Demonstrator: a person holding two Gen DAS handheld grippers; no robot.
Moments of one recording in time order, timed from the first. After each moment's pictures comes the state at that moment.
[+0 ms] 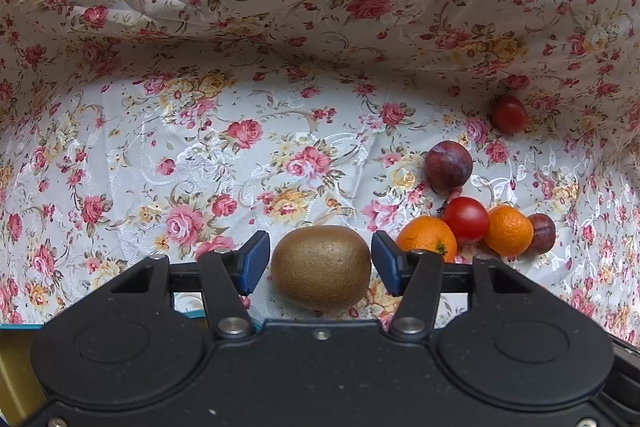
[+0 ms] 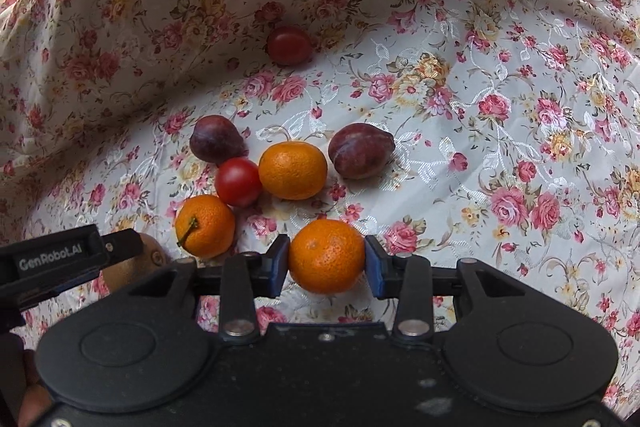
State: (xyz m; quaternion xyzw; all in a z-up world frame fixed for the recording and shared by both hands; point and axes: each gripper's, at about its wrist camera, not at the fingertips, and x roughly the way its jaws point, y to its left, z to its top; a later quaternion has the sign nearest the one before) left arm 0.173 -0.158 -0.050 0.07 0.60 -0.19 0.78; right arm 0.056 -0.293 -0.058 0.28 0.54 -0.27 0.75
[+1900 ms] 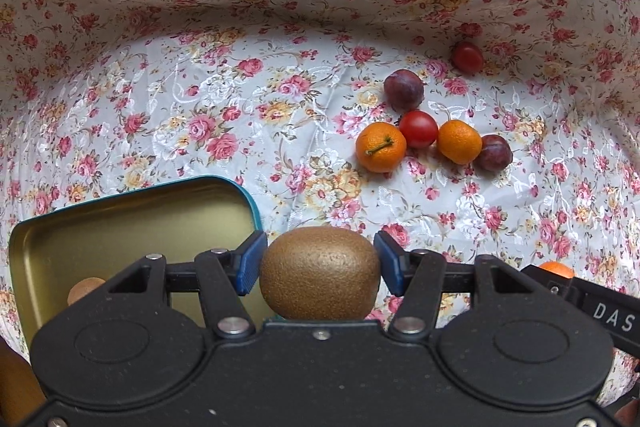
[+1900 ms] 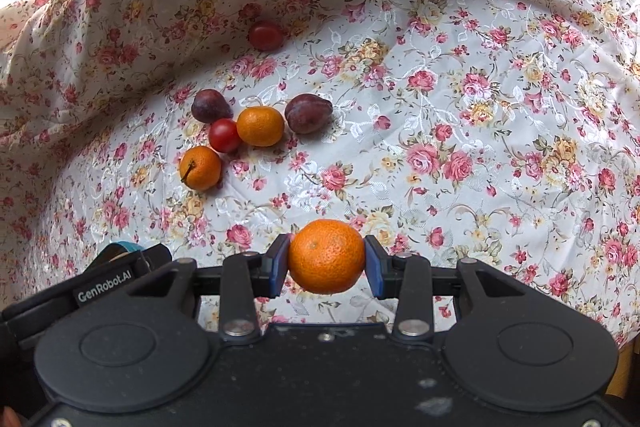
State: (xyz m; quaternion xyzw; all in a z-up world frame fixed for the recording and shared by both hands) left arm 0.078 -0.160 0.008 0.09 0.60 -0.15 0.78; right arm -0.005 -0.308 0.009 0.30 0.57 -0.23 0.73
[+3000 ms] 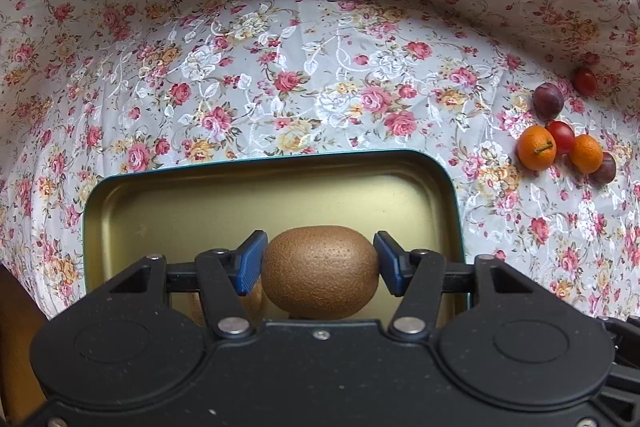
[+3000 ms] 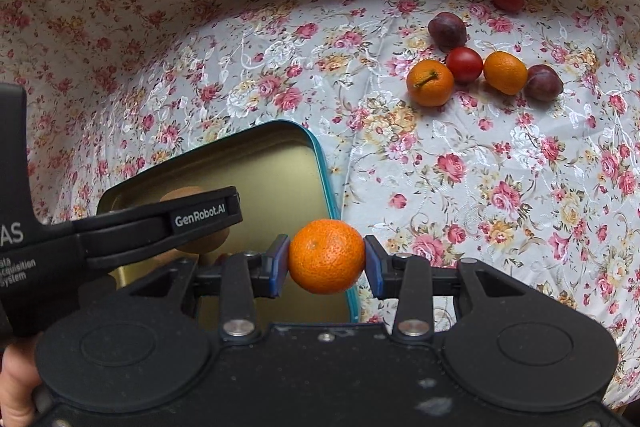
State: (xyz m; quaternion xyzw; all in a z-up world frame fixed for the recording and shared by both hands) left arm 0.102 -0.042 -0.005 0.06 0.61 -0.06 0.78; right arm 0.056 -0.152 0.004 0.21 0.63 -0.05 0.75
